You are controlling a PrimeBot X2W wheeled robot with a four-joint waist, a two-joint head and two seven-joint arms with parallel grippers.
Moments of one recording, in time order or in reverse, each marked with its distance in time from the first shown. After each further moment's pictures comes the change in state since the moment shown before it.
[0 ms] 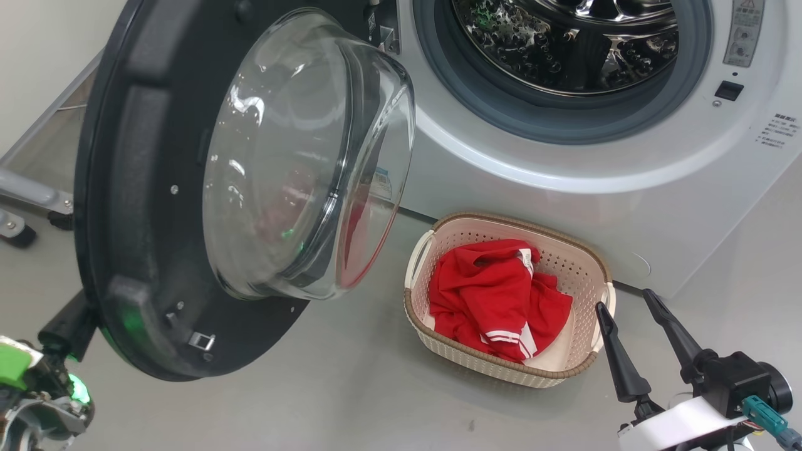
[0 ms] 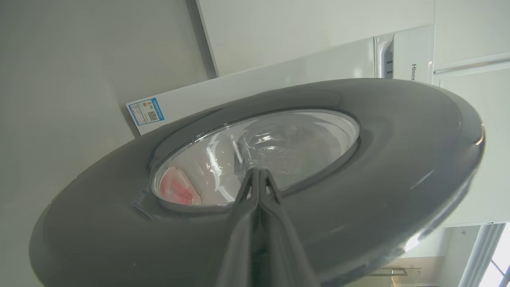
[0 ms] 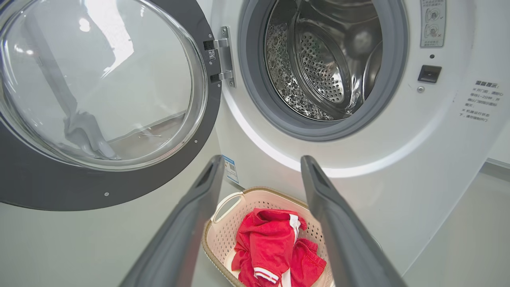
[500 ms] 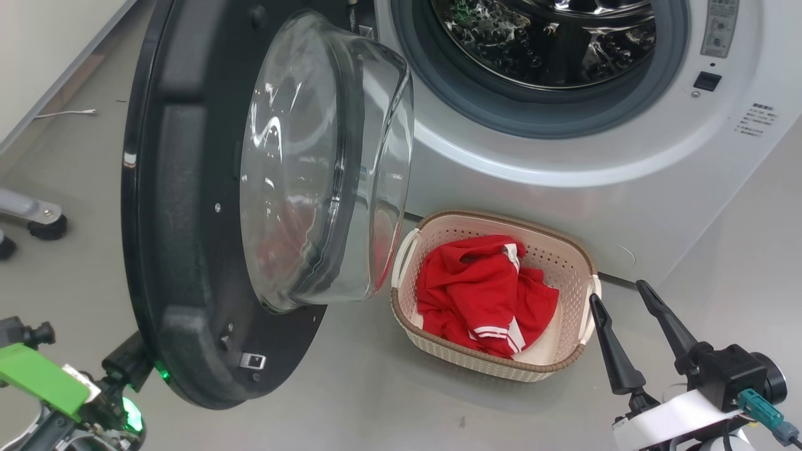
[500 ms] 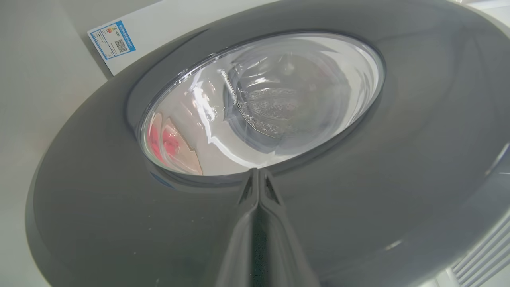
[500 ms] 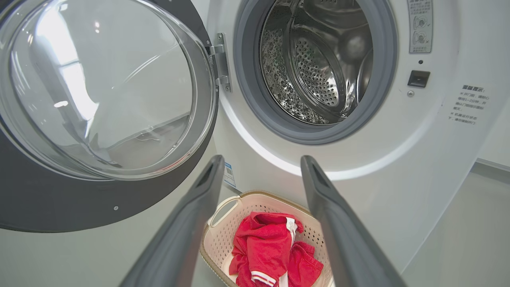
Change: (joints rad) left arm 0.086 -0.035 -0.080 -0.100 -0.007 -0.027 0.089; right arm -0.017 0.001 0.014 -0.009 0.000 0.001 0.000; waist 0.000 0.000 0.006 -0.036
